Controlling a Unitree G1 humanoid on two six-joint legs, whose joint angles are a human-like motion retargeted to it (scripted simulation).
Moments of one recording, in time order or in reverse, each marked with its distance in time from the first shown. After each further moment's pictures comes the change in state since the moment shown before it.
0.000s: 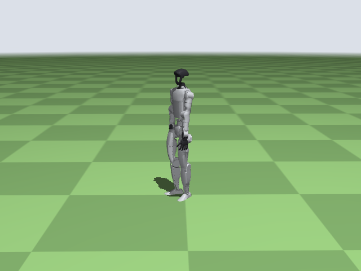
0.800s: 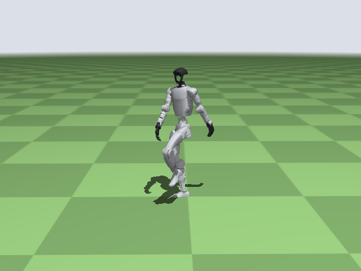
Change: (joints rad) left arm 0.650 0.036 0.202 0.016 0.040 0.060 -0.090; right arm -0.558 0.158 -0.040 -0.164 0.359 0.022 0.173; waist 0.243 -0.075 0.168; left_leg -0.969 0.396 -0.021 1.687 0.052 0.133; right_leg 0.135 -0.074 0.054 0.019 -0.072 -0.131
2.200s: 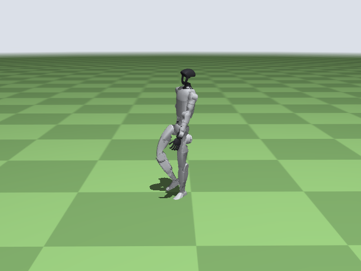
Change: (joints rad) left arm -0.718 -0.020 -0.210 -0.164 -0.133 -0.107 0.176; right arm 0.735 -0.176 -0.094 0.158 -0.336 -0.013 -0.178; waist -0.362 0.134 -0.126; left_leg 1.024 -0.324 -0.006 -1.680 -0.065 -0.065; right_leg -0.414 -0.062 -0.238 0.897 0.146 0.027
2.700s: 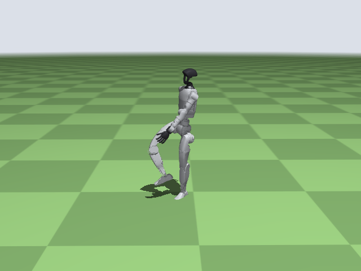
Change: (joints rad) left arm -0.236 -0.035 0.040 -0.085 -0.051 -0.032 0.055; right arm -0.042 0.007 -0.071 -0.012 0.019 0.028 0.042; waist -0.152 0.039 0.033; left_leg -0.053 0.075 -0.060 0.036 0.014 0.005; right_leg -0.377 -0.044 -0.068 0.263 -0.082 -0.087
